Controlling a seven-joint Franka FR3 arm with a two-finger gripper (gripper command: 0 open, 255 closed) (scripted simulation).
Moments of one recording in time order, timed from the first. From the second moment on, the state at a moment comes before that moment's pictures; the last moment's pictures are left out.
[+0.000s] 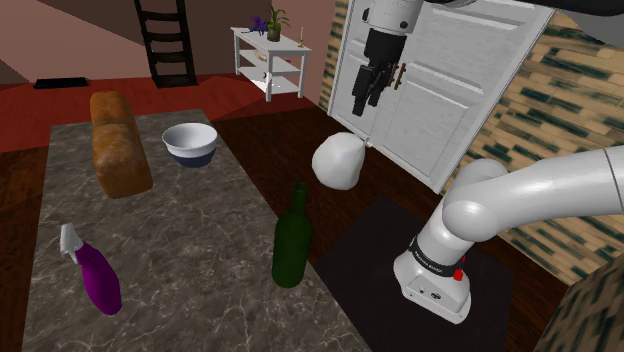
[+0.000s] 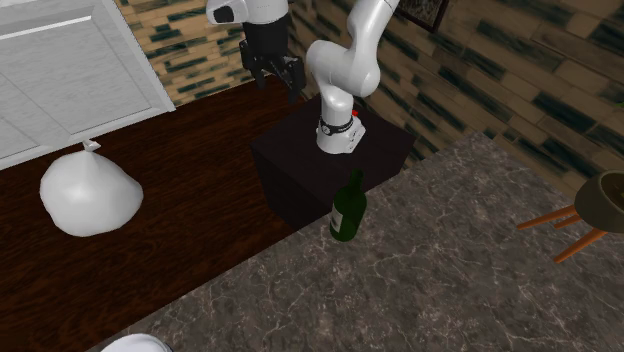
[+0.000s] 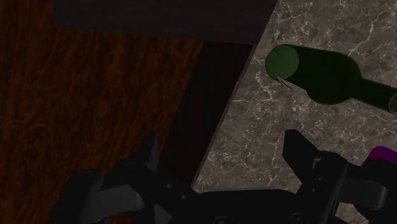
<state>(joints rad) 0.00 -0.81 0.07 -2.37 0.09 1.56 -0.05</state>
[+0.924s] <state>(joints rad) 0.08 -0.80 0.40 -2.45 0.25 1.75 0.26</state>
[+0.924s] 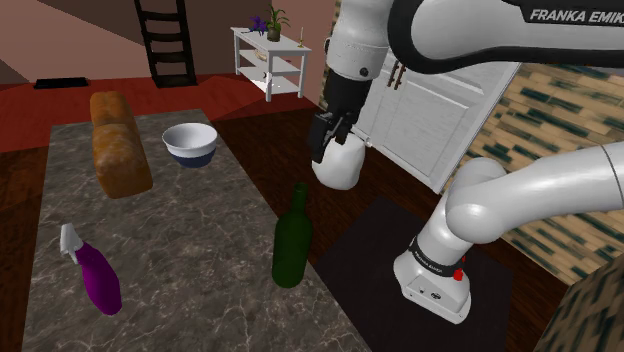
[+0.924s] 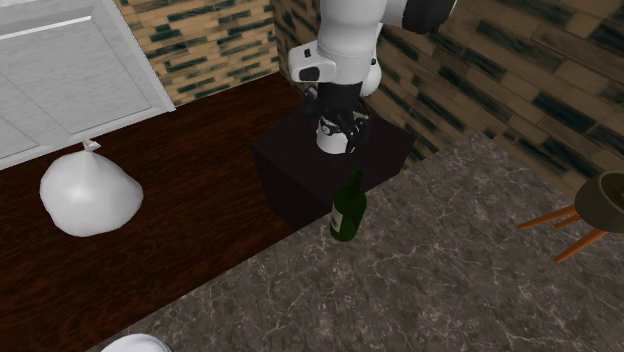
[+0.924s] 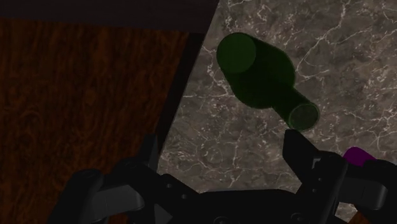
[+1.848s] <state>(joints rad) 0.09 -0.67 0.63 -2.50 0.31 1.98 0.44</state>
